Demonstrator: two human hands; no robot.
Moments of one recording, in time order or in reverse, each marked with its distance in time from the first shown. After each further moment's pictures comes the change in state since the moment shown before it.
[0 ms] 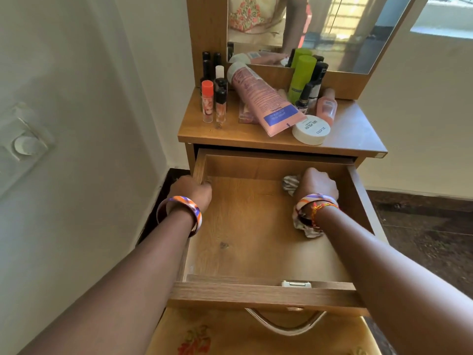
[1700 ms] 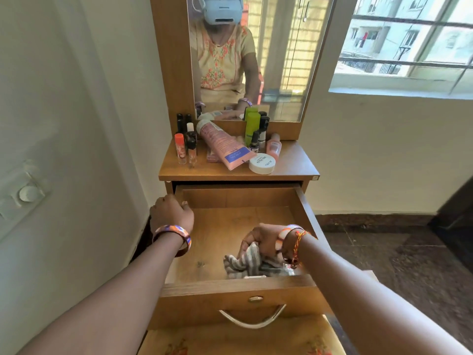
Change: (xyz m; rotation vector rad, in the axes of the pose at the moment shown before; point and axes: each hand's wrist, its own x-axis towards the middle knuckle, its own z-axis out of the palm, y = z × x) left_hand -0.019 0.008 0.002 0.175 0.328 0.219; right_hand -0.053 0.041 -0.006 0.110 -0.649 -0.617
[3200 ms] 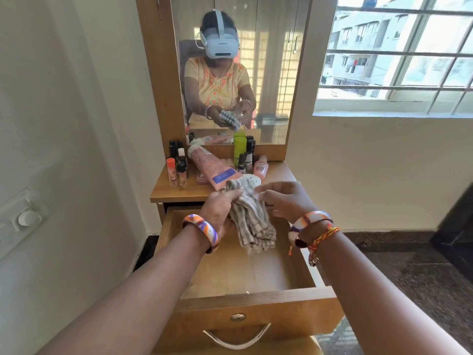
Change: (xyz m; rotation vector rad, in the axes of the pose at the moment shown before) left_hand -0.066 0.113 -0.038 -1.193 -0.665 -0.124; right_hand -0.061 -0.016 -0.059 0.723 0.795 -0.174
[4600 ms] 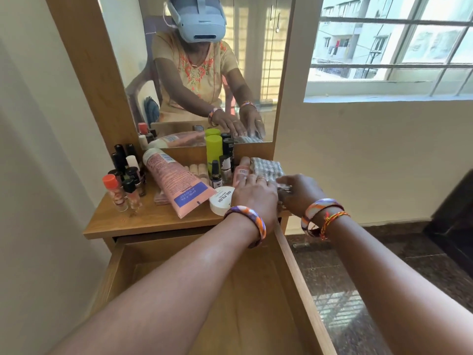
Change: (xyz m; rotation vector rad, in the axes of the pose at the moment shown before) left_hand 0.118 -0.009 0.096 1.854 -0.025 0.755; right_hand 0.121 0.037 -0.063 -0.762 0.156 0.073
